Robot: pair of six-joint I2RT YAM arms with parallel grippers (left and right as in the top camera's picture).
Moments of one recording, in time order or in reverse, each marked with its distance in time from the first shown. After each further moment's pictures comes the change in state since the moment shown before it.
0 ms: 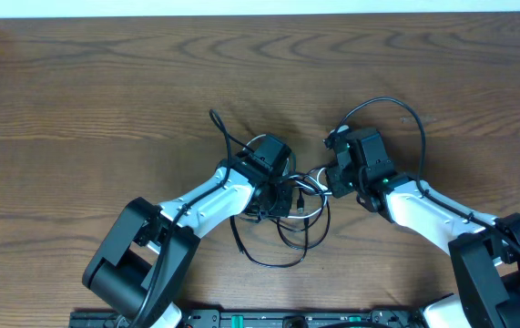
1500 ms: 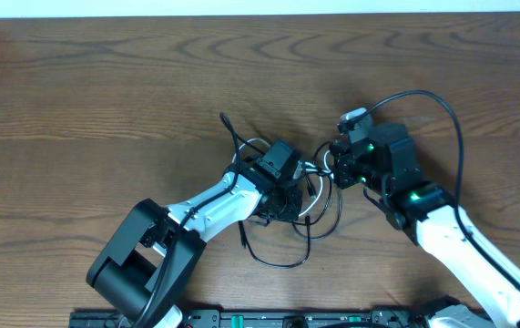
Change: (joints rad) left arm -0.051 0.010 -0.011 0.075 0.029 -0.028; right arm -0.004 -0.341 -0.001 -0.028 -0.045 0.107
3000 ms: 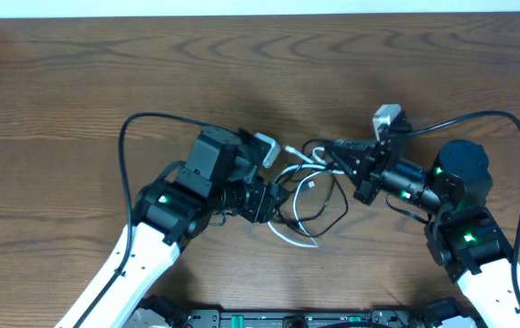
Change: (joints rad) left arm 0.144 -0.595 0.044 -0.241 0.120 0.383; right arm -0.109 -0.350 -0.002 0.099 -0.600 0.186
